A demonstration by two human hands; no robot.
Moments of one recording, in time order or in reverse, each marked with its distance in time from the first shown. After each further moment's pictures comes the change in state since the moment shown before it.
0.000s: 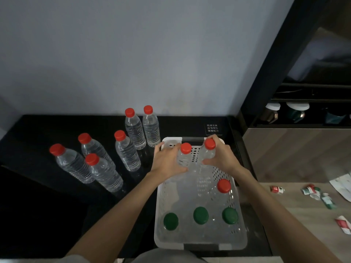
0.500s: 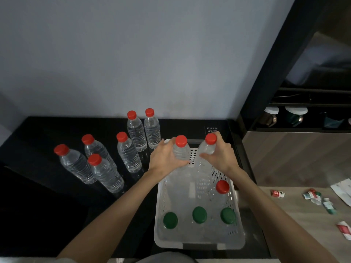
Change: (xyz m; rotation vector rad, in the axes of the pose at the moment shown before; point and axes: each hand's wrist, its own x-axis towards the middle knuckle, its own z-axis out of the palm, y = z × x) left_hand -0.004 0.008 -0.025 -0.213 0.137 -0.084; right_hand -0.007 -0.027 -0.008 0.010 0.164 0.065
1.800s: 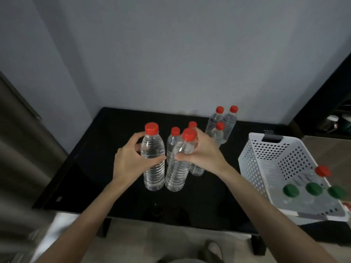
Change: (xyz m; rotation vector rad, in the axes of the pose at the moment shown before) left_hand -0.199 -0.237 -0.298 -0.280 0.276 -0.222; right_hand -0.122 -0.333 0.204 0.152 -0.181 -0.248
